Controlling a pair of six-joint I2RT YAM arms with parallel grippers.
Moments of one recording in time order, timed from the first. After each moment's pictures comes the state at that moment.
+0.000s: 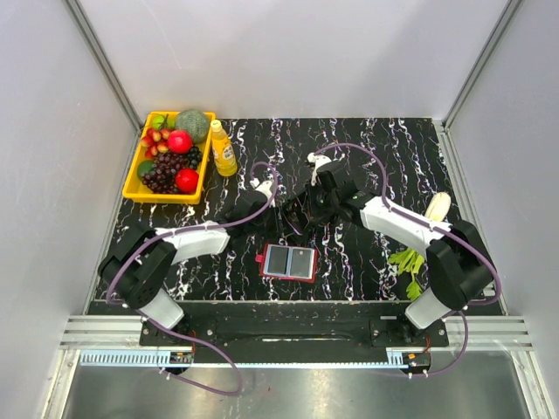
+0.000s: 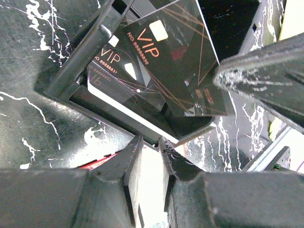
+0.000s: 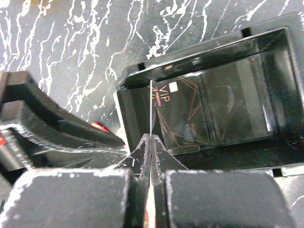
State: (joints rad) left arm -0.69 1.59 0.76 0.19 0.19 -0.70; right arm 0.64 1.58 1.07 -0.21 -0.08 0.36
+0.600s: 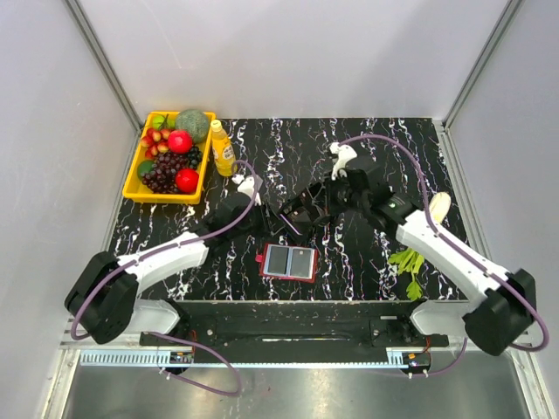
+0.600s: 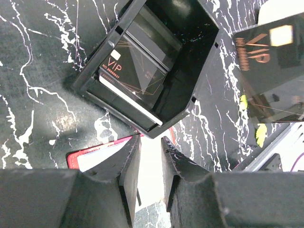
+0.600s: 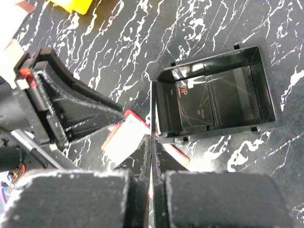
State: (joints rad) left arm -0.69 1.32 0.69 0.11 0.09 -0.68; right arm 0.61 1.29 1.08 -0.34 -0.12 0.34
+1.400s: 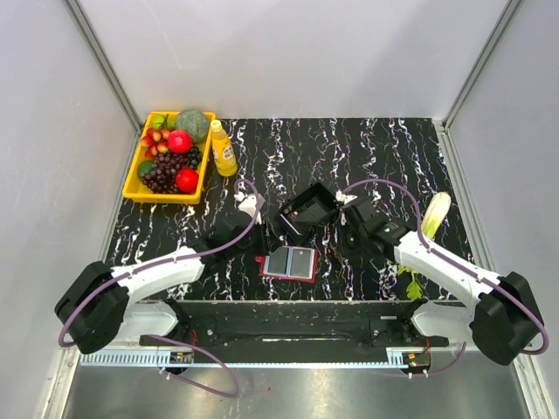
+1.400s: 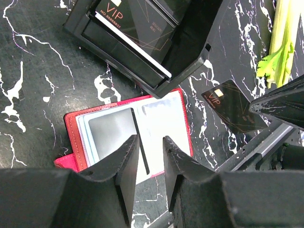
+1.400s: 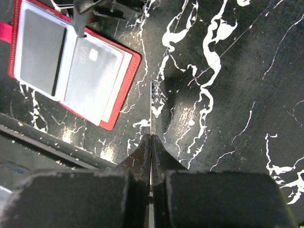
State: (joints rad) left arm -0.78 1.21 0.55 0.09 0.04 -0.68; right arm 0.63 1.18 0.78 -0.58 -0.07 0.43
